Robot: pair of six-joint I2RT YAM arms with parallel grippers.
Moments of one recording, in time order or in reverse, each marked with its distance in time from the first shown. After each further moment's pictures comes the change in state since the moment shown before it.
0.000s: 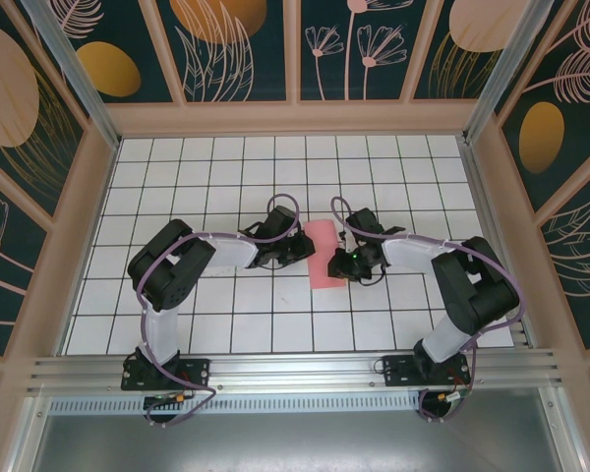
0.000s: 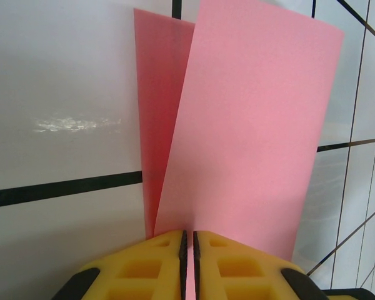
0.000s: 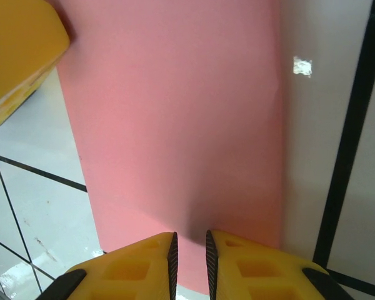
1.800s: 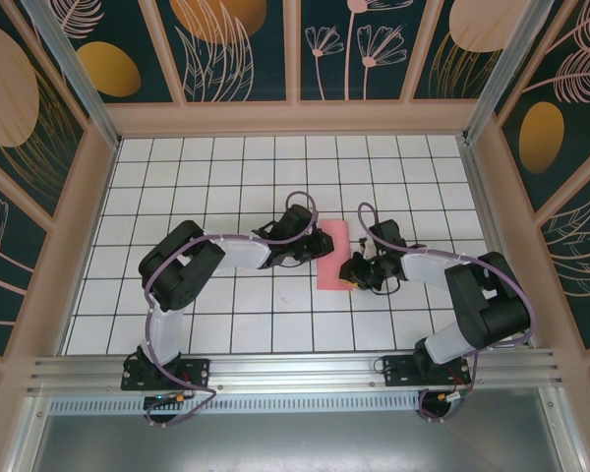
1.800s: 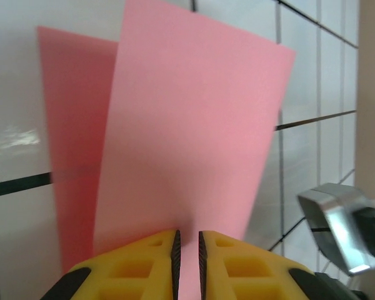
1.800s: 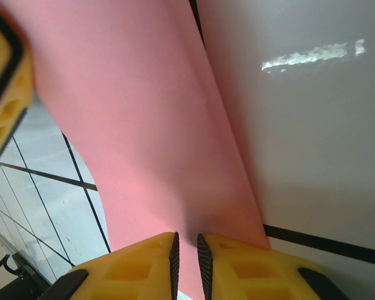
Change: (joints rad) left arm -0.077 0.042 0.098 0.050 0.012 0.004; right arm -0.124 -0.105 -0.206 0.187 -0.124 0.151
